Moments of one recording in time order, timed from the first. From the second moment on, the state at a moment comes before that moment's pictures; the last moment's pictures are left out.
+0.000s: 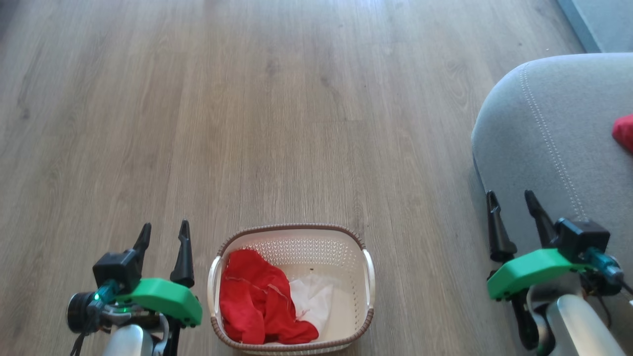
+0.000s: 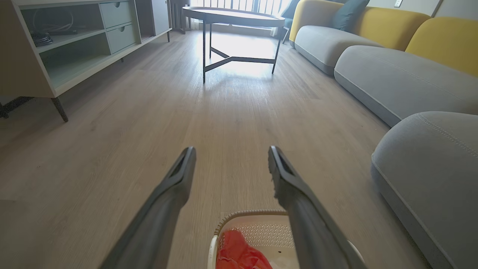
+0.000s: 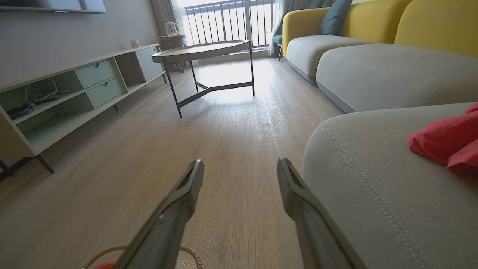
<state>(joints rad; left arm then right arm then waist) -0.08 0.05 -0.05 0.38 -0.19 -0.06 -0.26 -0.13 -0.17 0.13 0.27 0.38 0.12 -0.26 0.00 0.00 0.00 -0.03</state>
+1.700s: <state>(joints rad) -0.22 0.05 -0.23 0.58 -0.17 -0.07 -0.26 -0.25 -0.15 0.16 0.17 0.35 0.12 -0.26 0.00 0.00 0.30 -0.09</state>
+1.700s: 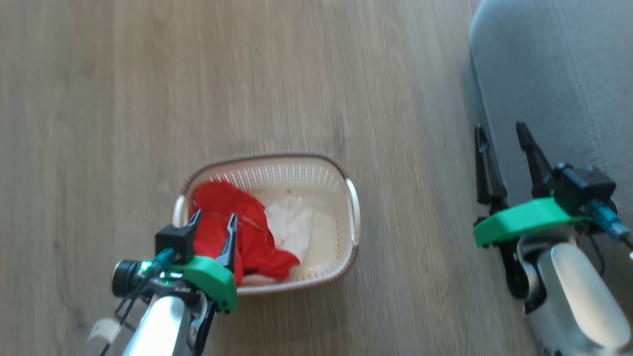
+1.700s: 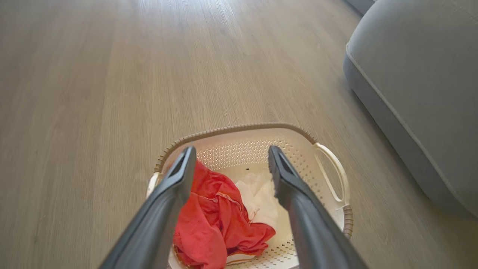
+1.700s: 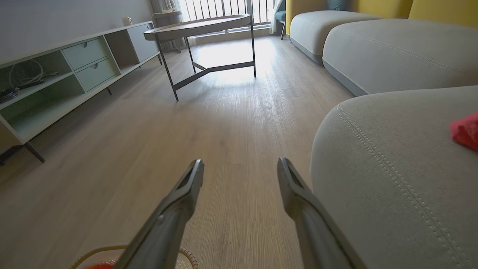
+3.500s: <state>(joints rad) -0.81 0.12 -0.66 1.29 0.14 0.06 0.16 -0.49 -0.11 0.19 0.10 0.36 0.12 -0.26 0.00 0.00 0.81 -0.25</state>
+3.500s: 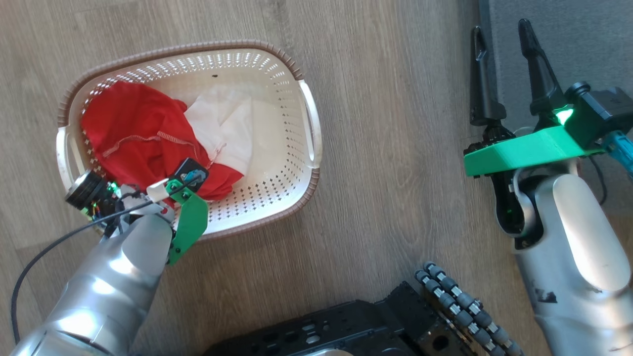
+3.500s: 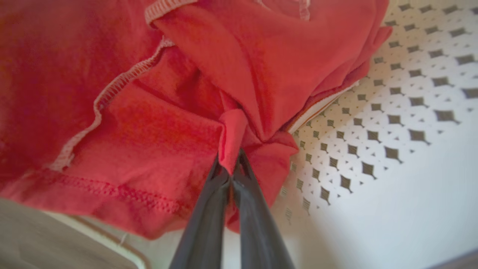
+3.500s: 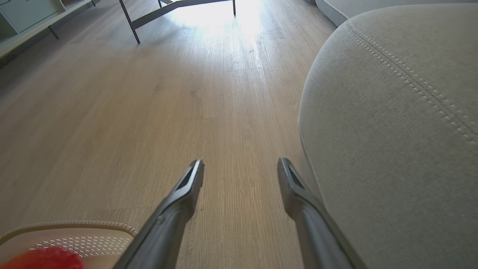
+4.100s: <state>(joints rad) -0.76 0.08 -0.58 1.30 -0.02 0.01 -0.06 -0.48 -0.11 0.20 0.14 0.36 0.12 -0.26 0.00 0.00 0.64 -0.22</state>
